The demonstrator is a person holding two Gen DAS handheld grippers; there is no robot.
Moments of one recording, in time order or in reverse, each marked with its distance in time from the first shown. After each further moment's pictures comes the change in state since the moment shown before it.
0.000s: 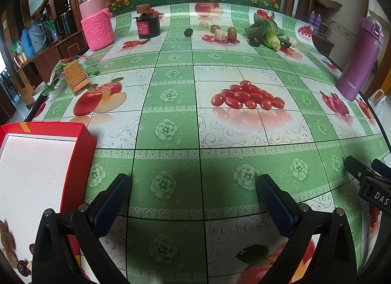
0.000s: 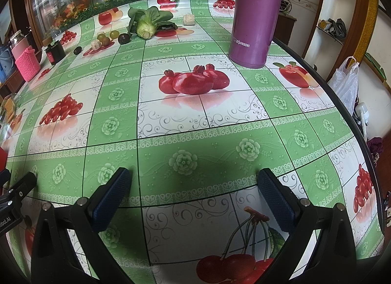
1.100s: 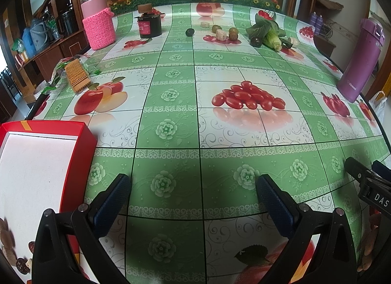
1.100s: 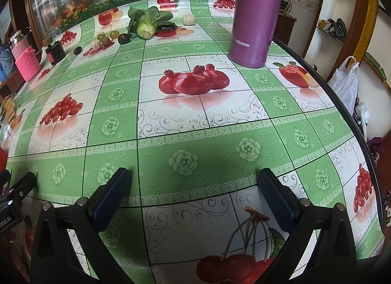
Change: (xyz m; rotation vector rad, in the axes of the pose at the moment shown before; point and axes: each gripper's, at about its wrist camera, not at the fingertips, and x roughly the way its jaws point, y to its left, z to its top) left arm -0.001 0.000 0.000 -0.008 0.000 0.007; right arm 0.000 0.000 0.000 0.001 0.000 0.000
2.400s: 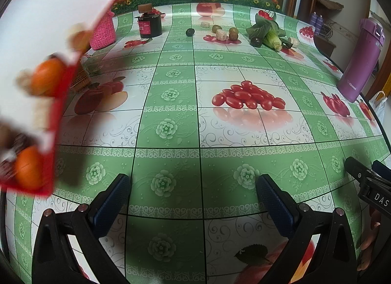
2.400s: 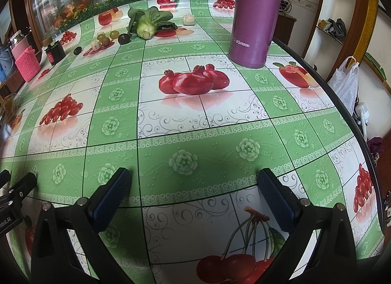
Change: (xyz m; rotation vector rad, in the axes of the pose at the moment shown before) left arm 0.000 0.000 -0.002 0.000 -0.001 0.001; right arm 0.000 0.000 0.000 -0.001 -0.001 0.000
